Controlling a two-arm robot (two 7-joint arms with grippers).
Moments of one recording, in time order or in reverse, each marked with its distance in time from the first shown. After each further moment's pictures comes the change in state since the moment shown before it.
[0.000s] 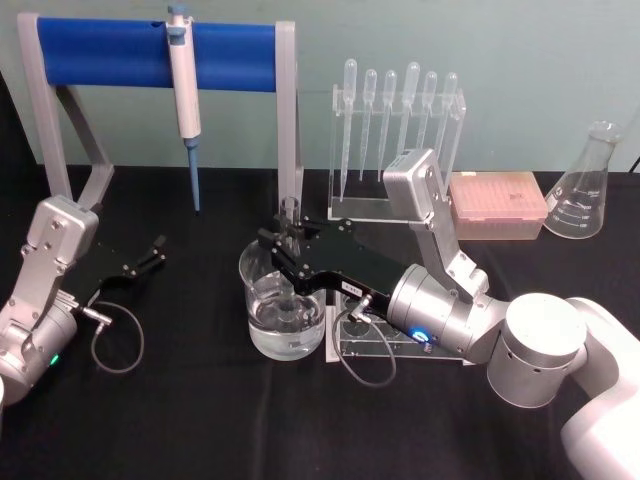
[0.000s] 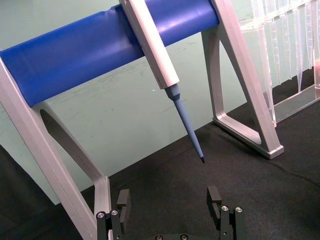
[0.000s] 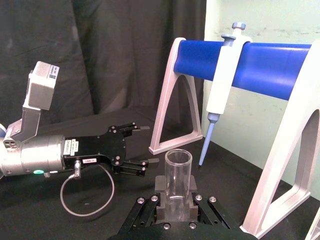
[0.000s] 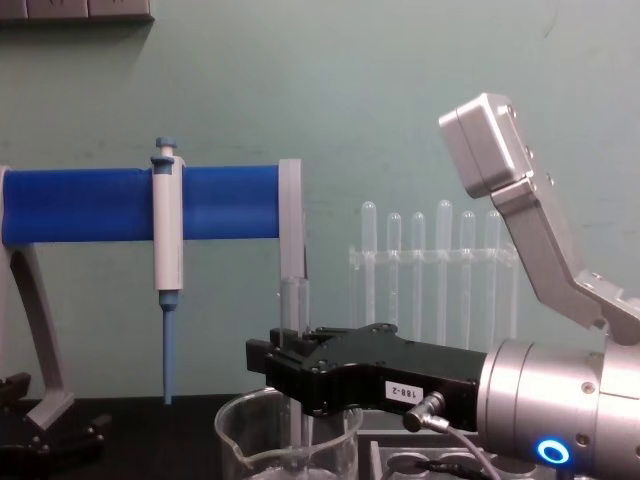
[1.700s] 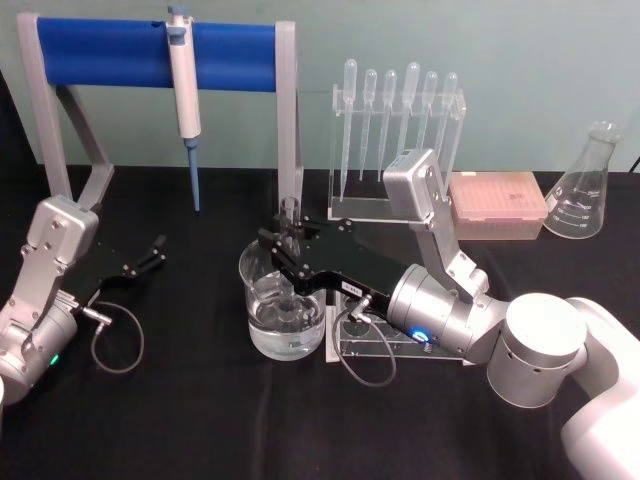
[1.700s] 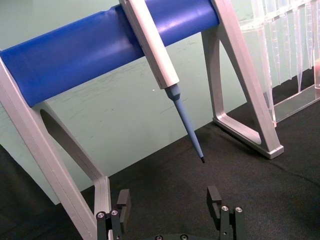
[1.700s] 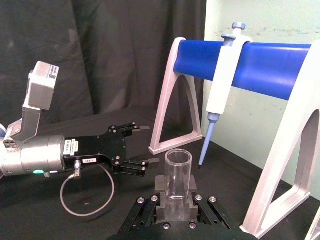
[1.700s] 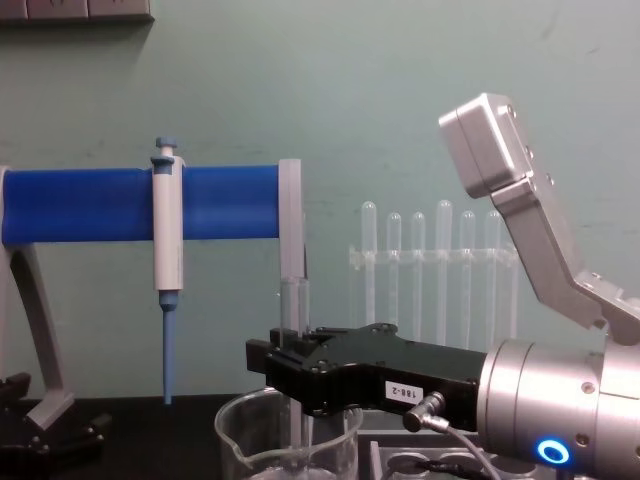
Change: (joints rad) left arm 0.000 0.000 0.000 0.000 0.000 0.000 0.000; right arm 0.000 0.000 0.000 0.000 0.000 0.000 0.000
